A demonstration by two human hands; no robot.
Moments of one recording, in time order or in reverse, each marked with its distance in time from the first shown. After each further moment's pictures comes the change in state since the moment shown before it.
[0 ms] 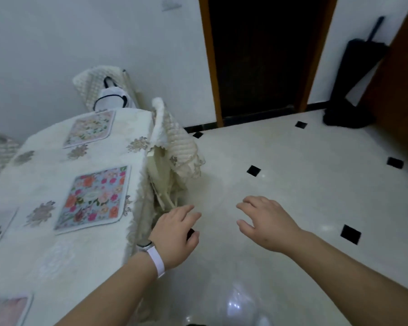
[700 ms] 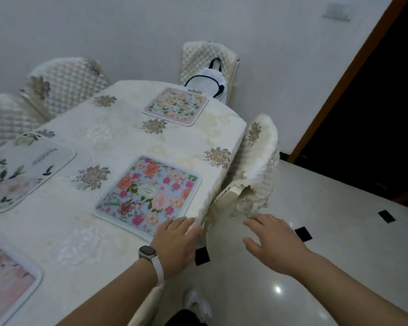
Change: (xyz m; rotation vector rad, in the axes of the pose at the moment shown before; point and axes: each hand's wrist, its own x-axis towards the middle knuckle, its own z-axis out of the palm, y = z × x) left_hand 0.024 -0.250 0.036 0.025 0.116 -0.372; right_hand 0.310 -0.142 -0.006 -0.227 -0.206 -0.416
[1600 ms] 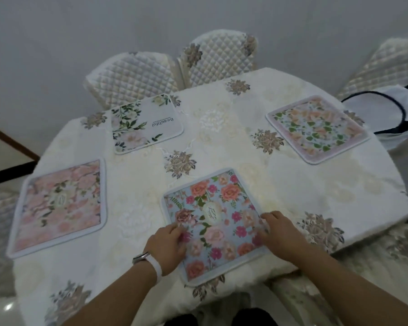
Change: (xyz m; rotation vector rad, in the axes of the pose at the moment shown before) left_hand 0.007 -0.108 0.026 -0.349 -0.183 -1.234; right_hand 0.349 -0.040 0.003 0.092 -0.394 -0.397
